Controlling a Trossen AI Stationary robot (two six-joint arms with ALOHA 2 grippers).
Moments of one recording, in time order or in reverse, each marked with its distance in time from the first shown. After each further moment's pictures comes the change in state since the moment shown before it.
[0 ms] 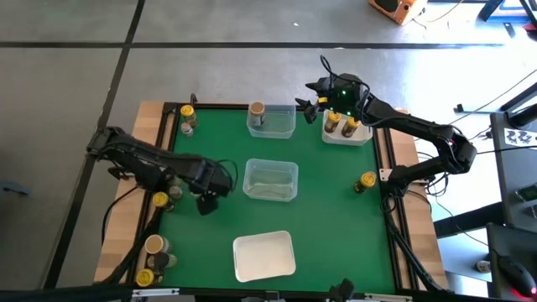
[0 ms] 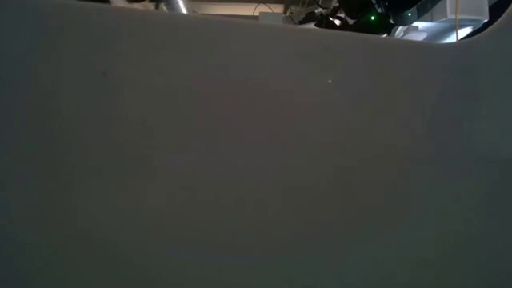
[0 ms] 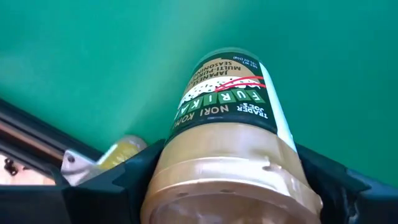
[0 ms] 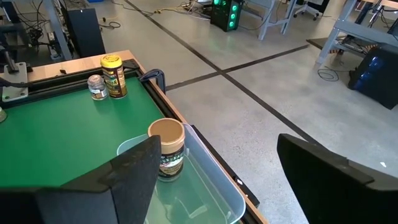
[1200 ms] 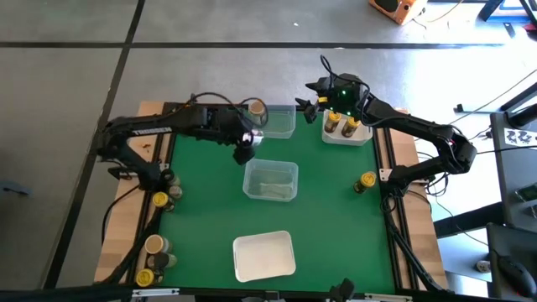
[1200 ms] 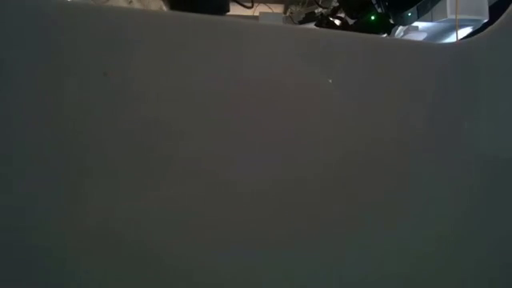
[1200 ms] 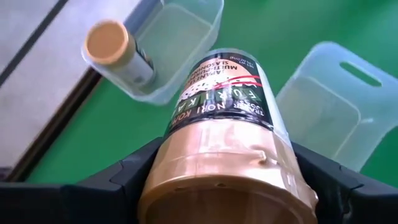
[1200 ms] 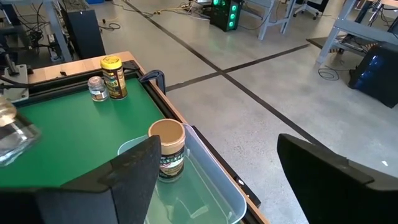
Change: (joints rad) left arm 0.378 0.069 0.410 0.284 -0.254 0.430; right arm 0.000 0.000 0.000 0.001 0.000 0.010
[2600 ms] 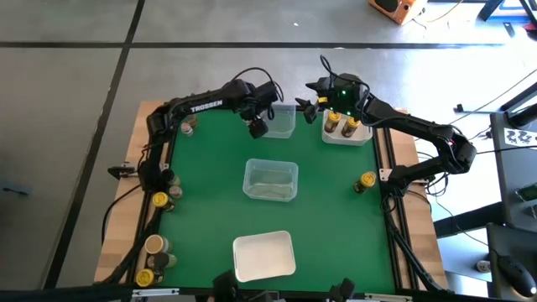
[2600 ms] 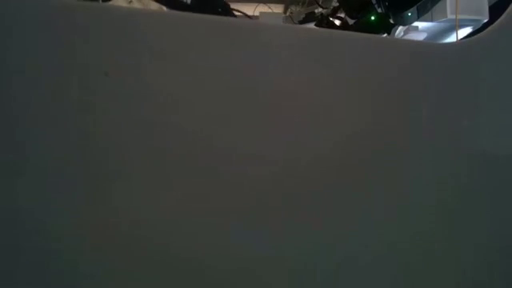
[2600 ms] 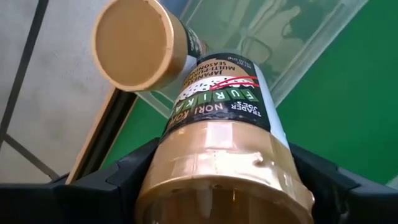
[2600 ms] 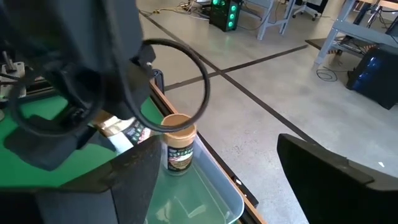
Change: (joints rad) left arm 0.318 0.497 0.308 -0.098 0.027 0.300; right arm 0.000 0.000 0.000 -0.001 0.003 -0.013
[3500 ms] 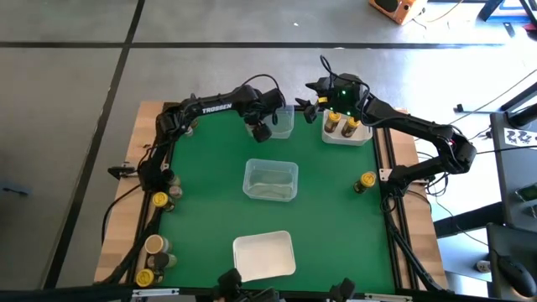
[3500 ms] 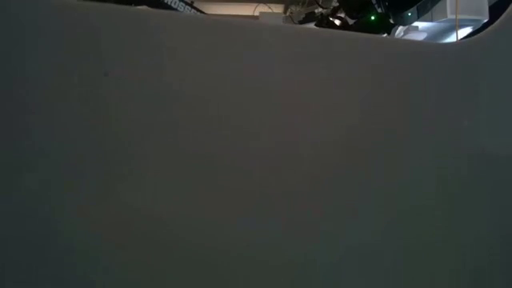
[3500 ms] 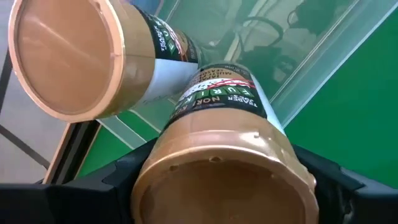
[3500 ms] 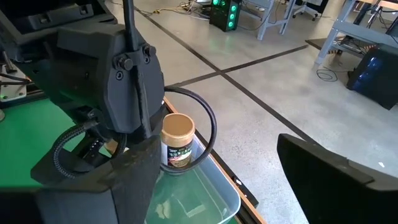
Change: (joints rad) left arm 0.001 0.096 -0.001 0.035 0.003 -0.036; right arm 0.000 0.000 0.000 0.000 0.000 0.000
